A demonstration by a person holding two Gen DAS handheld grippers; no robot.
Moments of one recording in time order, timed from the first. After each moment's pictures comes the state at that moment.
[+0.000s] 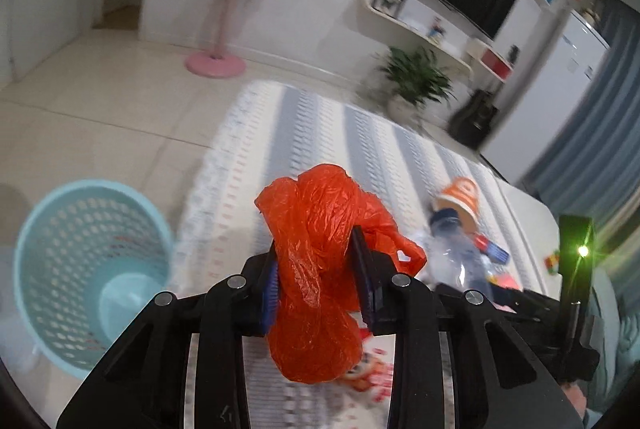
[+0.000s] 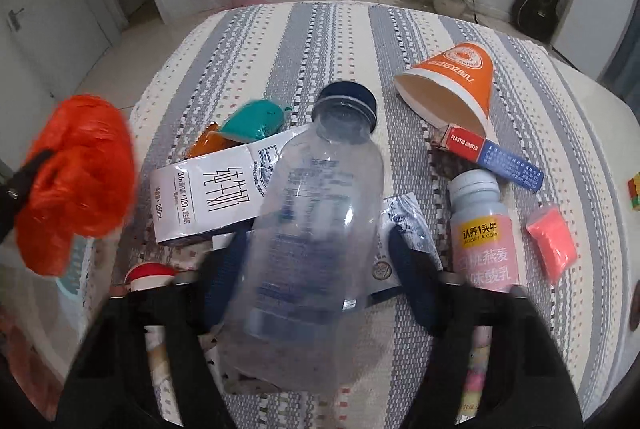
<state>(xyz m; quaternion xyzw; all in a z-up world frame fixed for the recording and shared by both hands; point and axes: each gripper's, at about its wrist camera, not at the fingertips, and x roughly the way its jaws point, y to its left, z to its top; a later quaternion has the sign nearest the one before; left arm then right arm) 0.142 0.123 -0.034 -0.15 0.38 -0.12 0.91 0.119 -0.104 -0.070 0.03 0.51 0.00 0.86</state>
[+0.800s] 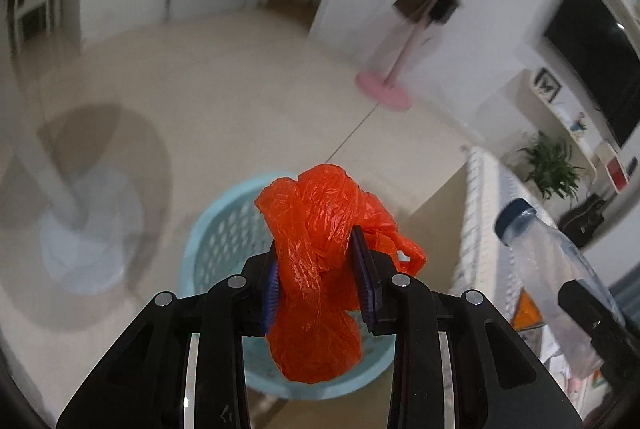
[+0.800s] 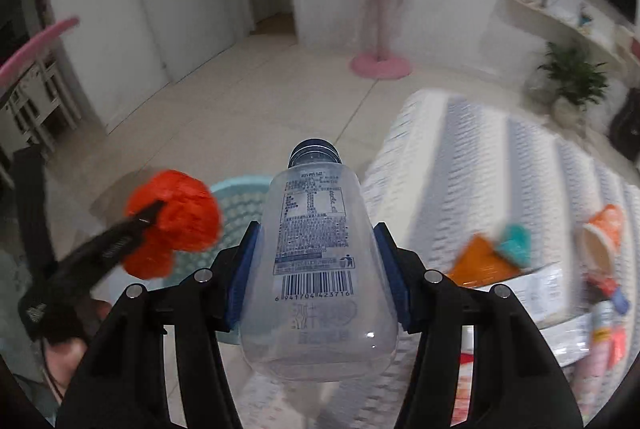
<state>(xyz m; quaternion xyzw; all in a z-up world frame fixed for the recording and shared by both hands) 0.112 0.334 -0.054 -0.24 0.38 0.14 0.88 0.113 0.119 -0.003 -0.03 0.42 0.21 0.88</state>
